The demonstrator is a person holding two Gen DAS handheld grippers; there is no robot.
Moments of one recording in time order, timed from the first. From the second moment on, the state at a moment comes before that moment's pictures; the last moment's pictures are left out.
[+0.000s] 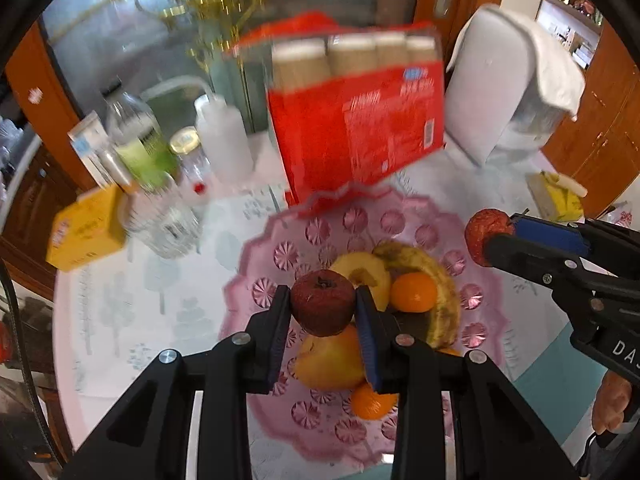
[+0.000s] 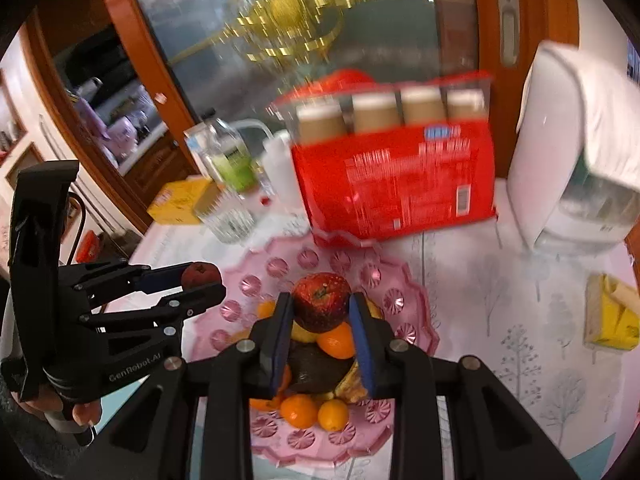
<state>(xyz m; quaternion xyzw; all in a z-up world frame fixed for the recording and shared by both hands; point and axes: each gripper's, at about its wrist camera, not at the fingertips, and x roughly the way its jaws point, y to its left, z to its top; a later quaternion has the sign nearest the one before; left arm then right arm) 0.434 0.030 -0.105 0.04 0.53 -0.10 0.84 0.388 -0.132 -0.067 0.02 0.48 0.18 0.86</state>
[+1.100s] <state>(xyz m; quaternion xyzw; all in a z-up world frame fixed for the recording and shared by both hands) 0.450 0.029 -0.175 0.03 0.56 -0.10 0.82 0.418 -0.125 -0.131 0.04 0.53 0.15 0.84</state>
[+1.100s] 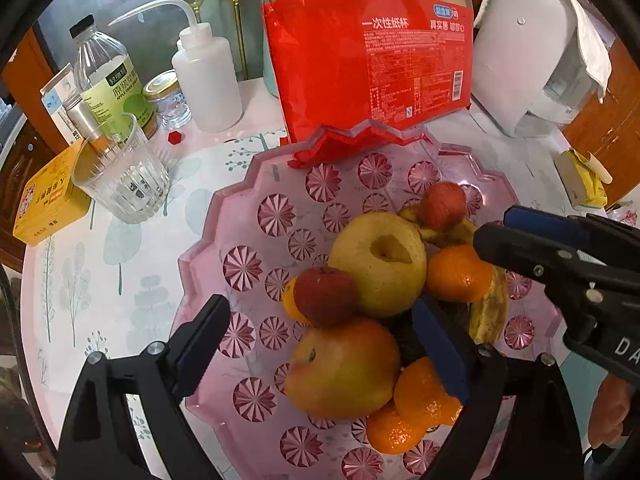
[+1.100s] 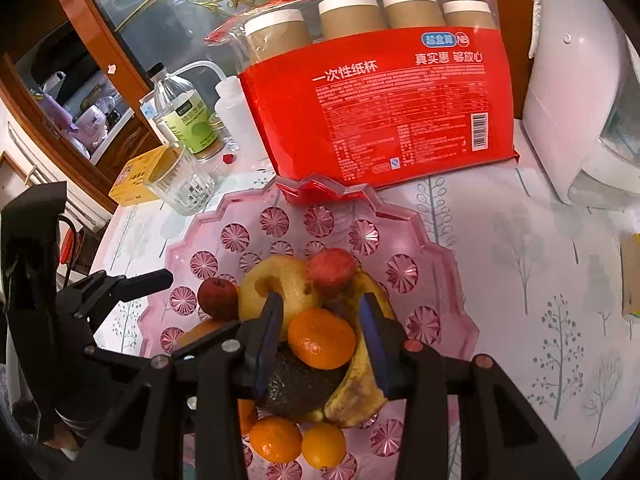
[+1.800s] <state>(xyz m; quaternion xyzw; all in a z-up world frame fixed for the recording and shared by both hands) 0.403 0.043 -0.117 -0.01 0.53 -0.10 0.84 0.371 -0.135 -0.085 0.02 0.51 0.09 0.86</state>
